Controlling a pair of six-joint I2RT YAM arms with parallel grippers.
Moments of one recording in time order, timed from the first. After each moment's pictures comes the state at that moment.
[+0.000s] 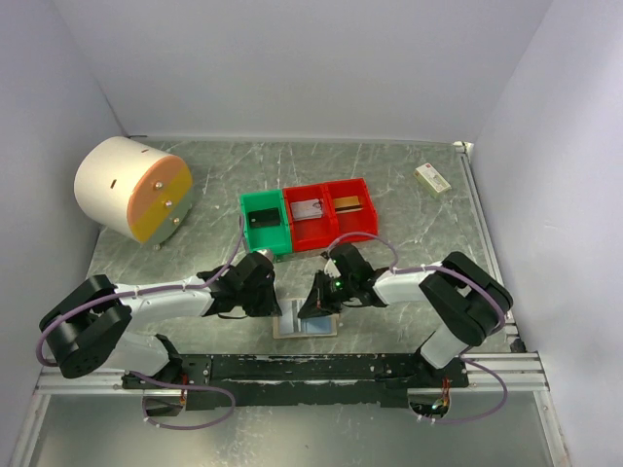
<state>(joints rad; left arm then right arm) -0.89 1.35 0.54 -0.16 0.04 -0.91 0.75 1.60 0.52 0.22 -0.59 0.99</state>
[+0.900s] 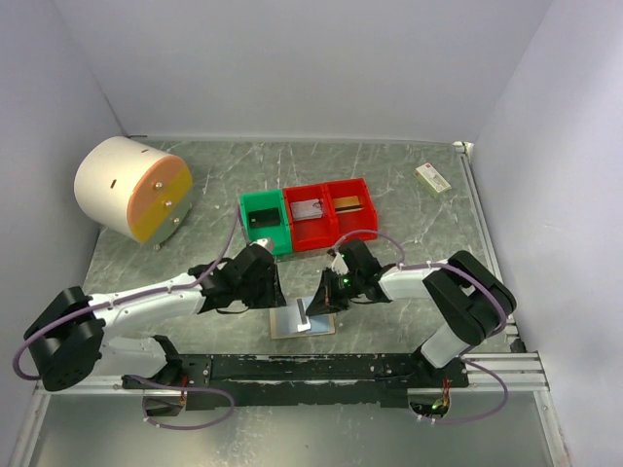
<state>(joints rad) -0.92 1.27 0.64 -0.32 -0.02 -0.89 0.66 1.58 0.51 0.15 -0.65 0.88</state>
